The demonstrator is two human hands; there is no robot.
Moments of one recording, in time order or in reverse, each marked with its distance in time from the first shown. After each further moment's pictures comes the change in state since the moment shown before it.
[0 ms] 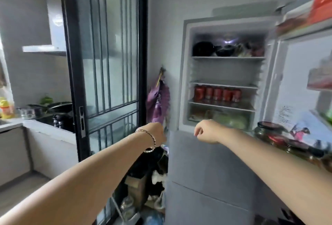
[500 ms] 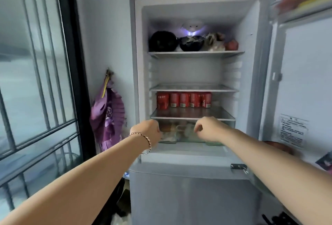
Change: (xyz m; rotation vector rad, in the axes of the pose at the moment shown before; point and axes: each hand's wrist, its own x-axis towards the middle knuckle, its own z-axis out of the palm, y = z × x) left_hand 0.319 0.075 0.012 -0.092 0.177 0.245; right_hand 0.219 0.164 -0.033 0.107 0.202 0.329
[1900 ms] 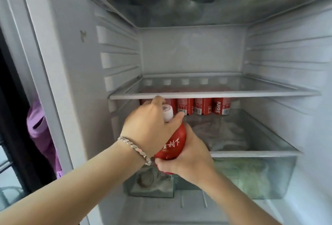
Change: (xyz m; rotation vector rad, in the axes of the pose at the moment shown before) left_hand 0.285 0.028 0.070 -0.187 0.348 0.179; right_hand 0.273 0.047 0.100 0.703 0.212 -0.001
